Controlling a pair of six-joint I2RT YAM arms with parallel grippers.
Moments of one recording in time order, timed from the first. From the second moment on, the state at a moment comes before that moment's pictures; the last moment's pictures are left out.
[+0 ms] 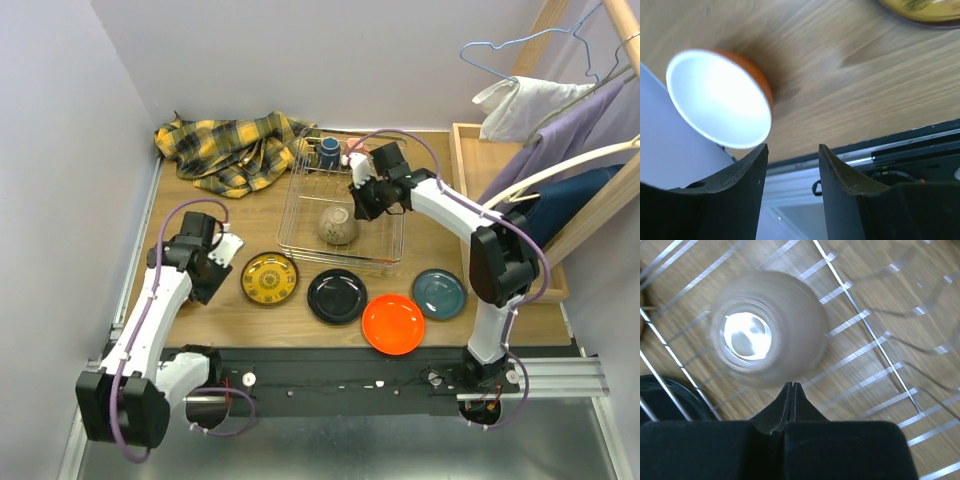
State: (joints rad) left arm -0.17 1.01 0.85 -1.09 -0.12 0.46; right arm 0.46 1.89 1.47 -0.50 -0.32 -0.25
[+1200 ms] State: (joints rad) left arm 0.24 1.10 0.85 -1.16 -0.06 0.75; right arm 0.67 1.92 1.76 -0.48 -0.26 -0.24
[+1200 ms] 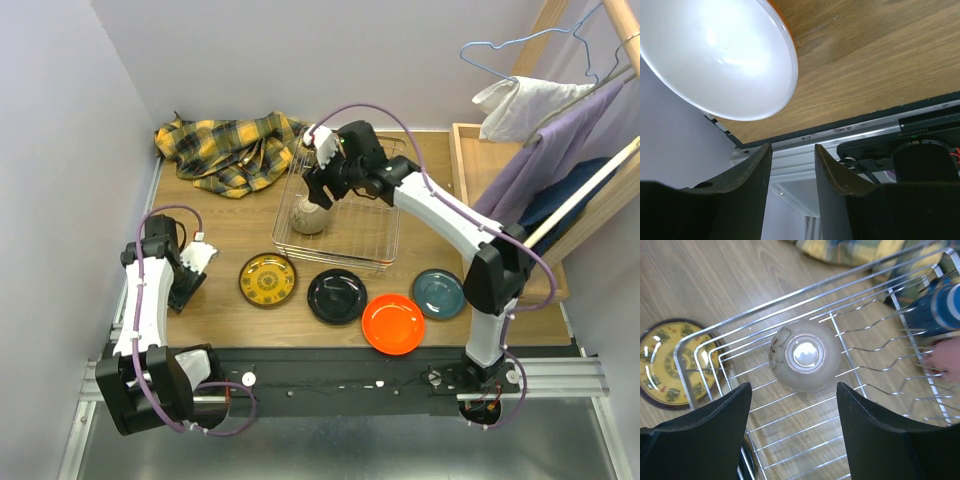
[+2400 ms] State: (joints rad) left arm 0.21 1.37 0.96 -1.09 0.09 0.80; right arm 0.67 1.95 1.90 -0.73 -0.13 -0.25
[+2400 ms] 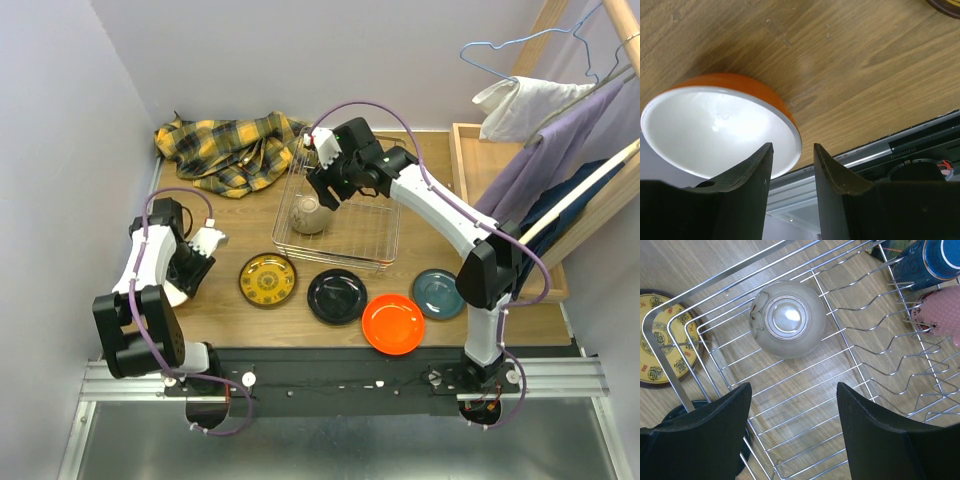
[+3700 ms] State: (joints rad) left arm -0.16 1.44 1.38 -0.66 0.98 0.11; right arm 0.52 1.79 1.77 -0.57 0.48 -0.26
